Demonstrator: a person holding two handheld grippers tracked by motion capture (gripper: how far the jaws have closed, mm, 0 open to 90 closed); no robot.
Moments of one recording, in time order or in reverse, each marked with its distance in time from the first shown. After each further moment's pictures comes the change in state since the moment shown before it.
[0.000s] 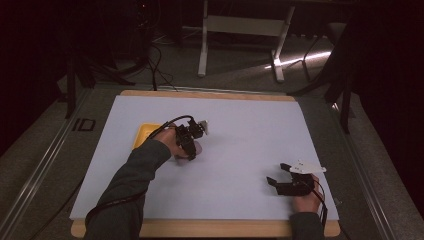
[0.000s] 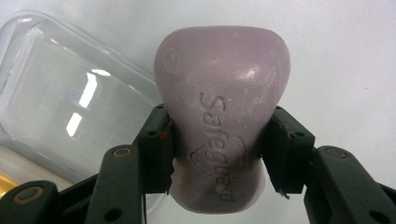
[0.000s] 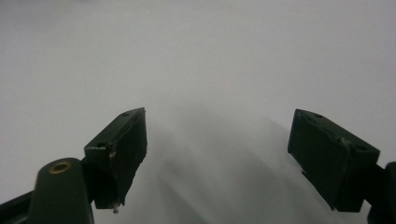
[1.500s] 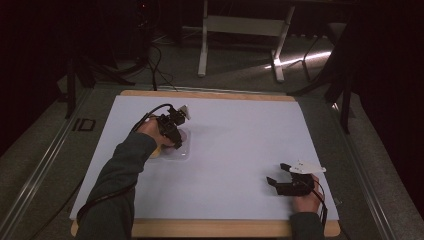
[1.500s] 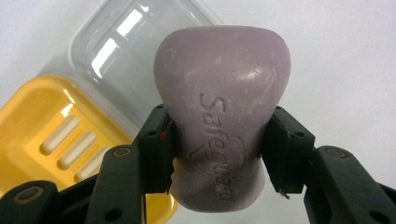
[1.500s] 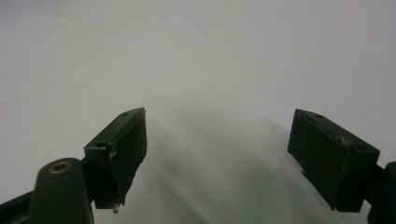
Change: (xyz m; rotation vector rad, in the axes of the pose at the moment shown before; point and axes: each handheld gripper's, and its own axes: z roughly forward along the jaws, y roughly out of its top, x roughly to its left) left arm 0.045 -0.033 -0.022 -0.051 0.011 -0.208; right arm 0.000 0.000 0.000 0.001 -0.001 -0.003
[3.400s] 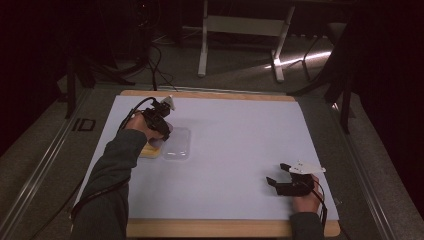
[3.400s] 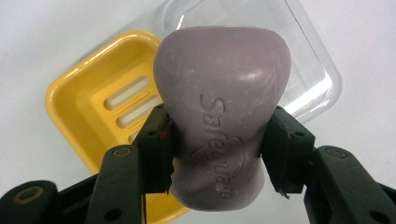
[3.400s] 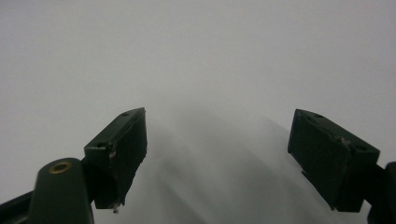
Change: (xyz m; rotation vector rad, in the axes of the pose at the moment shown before) left arm 0.038 -0.018 -0.010 -0.011 0.056 -0.194; right arm 0.001 0.000 0.000 0.003 -0.004 -0.008
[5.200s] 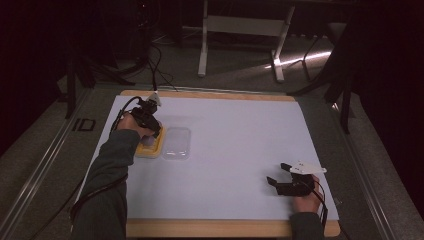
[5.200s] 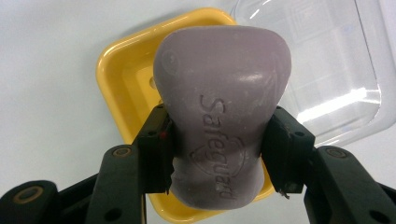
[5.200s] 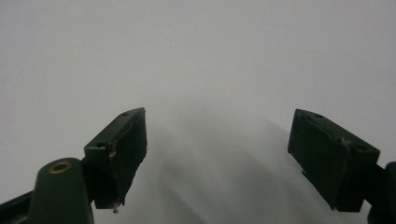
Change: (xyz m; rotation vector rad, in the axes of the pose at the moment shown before) left arm 0.036 -0.014 0.009 -0.010 0.000 -0.196; right arm 0.000 0.000 -0.001 -0.012 -0.005 0.006
